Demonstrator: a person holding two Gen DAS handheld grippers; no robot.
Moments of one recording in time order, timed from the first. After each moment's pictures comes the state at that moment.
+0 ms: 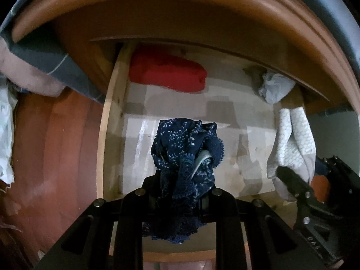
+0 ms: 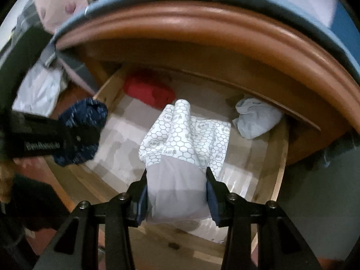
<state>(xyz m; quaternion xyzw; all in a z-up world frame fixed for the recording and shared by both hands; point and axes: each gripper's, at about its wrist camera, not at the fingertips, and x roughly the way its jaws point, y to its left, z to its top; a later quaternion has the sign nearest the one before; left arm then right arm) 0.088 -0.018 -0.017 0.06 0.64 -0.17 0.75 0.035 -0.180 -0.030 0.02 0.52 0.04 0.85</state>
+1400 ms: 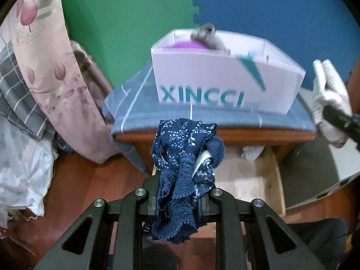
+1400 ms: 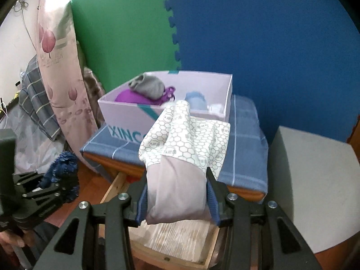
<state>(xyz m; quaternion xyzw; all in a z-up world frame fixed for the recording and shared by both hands) 0.004 -0.003 0.167 0.09 0.41 -0.14 0.90 -0.040 -0.220 0.183 0.04 0.32 -0.03 0.94</state>
